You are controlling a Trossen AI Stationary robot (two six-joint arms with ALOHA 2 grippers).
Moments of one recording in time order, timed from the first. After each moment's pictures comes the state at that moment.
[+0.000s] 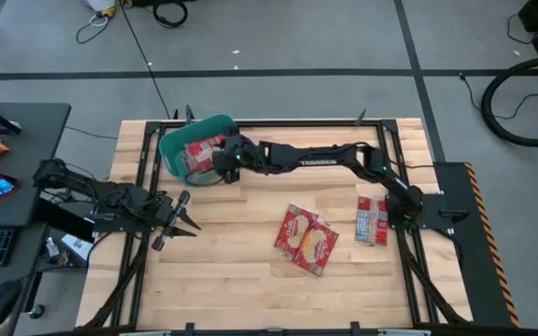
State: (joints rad) left arm -0.34 0.28 0.12 0.04 0.04 -0.02; right arm -0.14 2.28 1.99 -0.14 0.38 -0.71
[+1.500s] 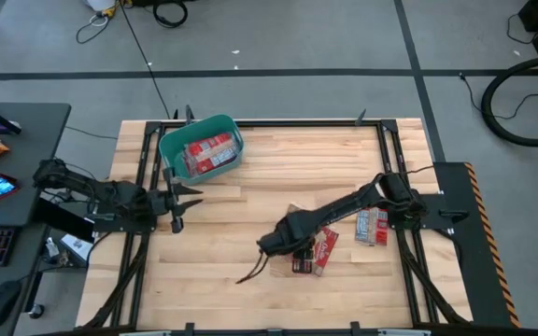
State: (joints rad) left arm -0.34 0.28 0.12 0.29 -0.46 0.57; right arm 0.30 2.15 1.78 -1.33 -0.07 0.43
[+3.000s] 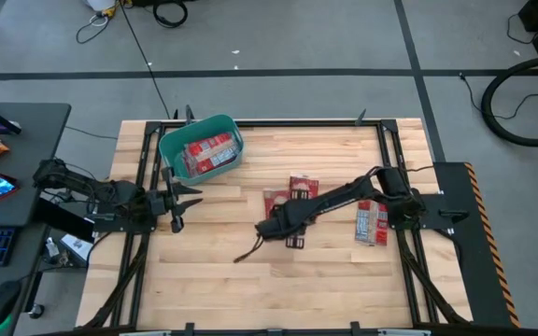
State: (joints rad) left arm -0.34 0.28 0.12 0.31 -0.46 0.59; right arm 0.21 2.15 1.68 -1.24 0.32 0.39
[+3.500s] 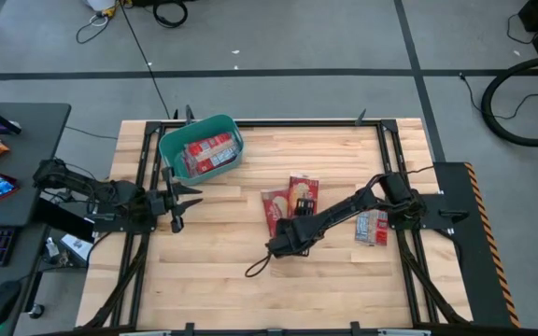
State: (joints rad) left arm -0.34 0.28 0.12 0.31 -0.46 0.59; right arm 0.30 2.14 1.52 -1.11 0.45 0.51
